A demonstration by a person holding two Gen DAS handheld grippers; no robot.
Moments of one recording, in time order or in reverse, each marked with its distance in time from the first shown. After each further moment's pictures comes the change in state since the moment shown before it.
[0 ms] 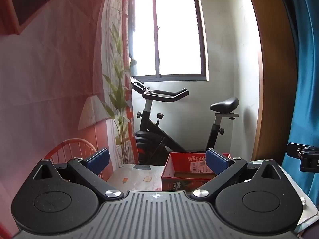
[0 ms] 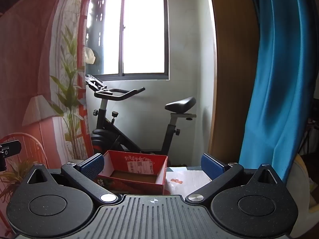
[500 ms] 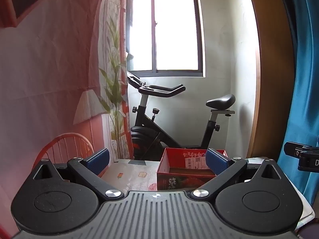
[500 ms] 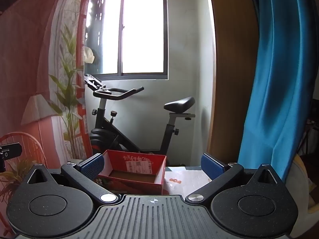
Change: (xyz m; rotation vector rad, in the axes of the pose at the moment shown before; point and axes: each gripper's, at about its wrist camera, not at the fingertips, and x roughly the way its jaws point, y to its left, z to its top) left arm 0.012 0.016 0.004 -0.004 0.023 -0.047; right arm 0.001 0.001 -0.002 -0.012 0.002 -0.005
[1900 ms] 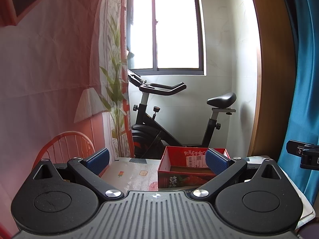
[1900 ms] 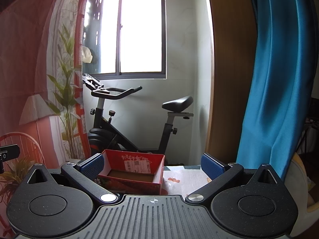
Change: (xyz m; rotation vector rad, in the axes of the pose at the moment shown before) left arm 0.001 -0.006 0.000 0.000 0.007 0.020; right arm 0.007 -0.007 -0.003 0.005 0.002 -0.009
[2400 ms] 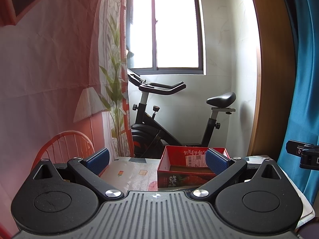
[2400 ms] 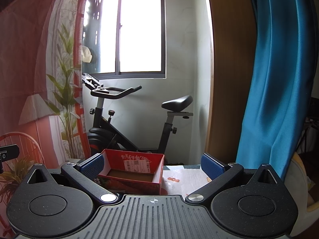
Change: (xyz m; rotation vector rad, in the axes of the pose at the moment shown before) left arm 0.000 -0.001 -0.001 0.000 0.001 0.000; right arm 0.001 0.000 0.000 0.001 0.001 0.000
